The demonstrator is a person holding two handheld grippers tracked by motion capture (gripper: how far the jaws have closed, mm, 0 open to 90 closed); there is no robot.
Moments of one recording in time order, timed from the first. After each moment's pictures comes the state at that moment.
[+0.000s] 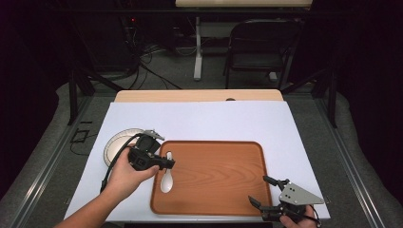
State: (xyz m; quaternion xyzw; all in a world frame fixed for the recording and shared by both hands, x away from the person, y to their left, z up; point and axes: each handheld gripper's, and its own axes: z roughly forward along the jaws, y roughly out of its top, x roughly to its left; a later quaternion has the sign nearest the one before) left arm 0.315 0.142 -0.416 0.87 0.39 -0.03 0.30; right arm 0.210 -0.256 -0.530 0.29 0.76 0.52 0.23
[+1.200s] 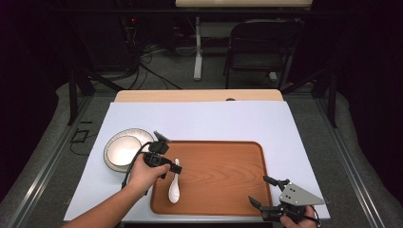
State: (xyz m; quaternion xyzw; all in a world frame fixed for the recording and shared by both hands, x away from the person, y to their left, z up) left arm 0.357 0.137 -0.498 0.80 0.52 -0.14 0.27; right arm 0.209 -0.257 -0.530 0.29 0.76 0.53 0.24
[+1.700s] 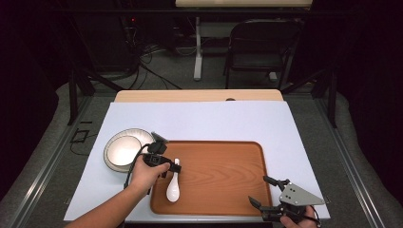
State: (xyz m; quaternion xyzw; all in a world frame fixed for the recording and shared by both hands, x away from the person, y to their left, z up) left arm 0.366 0.144 -0.517 0.77 0.56 -0.15 0.27; right arm 0.209 -0.257 -0.530 0.29 0.76 0.53 0.24
